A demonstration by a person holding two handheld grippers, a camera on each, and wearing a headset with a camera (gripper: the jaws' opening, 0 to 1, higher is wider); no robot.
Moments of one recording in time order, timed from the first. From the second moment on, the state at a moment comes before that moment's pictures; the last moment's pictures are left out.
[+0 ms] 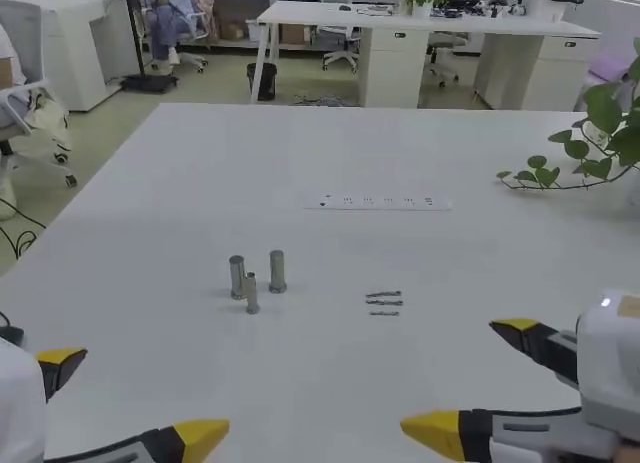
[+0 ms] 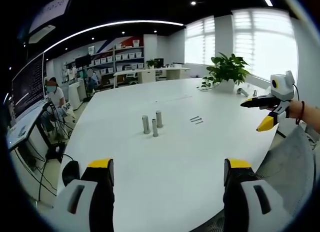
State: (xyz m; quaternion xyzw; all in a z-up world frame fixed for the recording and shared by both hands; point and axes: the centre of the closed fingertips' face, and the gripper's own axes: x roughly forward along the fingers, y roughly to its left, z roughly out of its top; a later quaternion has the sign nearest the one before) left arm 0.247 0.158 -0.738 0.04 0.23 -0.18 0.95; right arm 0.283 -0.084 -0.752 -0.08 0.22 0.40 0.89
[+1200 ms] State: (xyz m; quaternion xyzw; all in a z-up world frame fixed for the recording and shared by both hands) left arm 0.292 0.157 -0.742 0.03 0.23 -0.18 0.96; right arm 0.289 -0.080 -0.753 -0.05 0.22 0.40 0.89
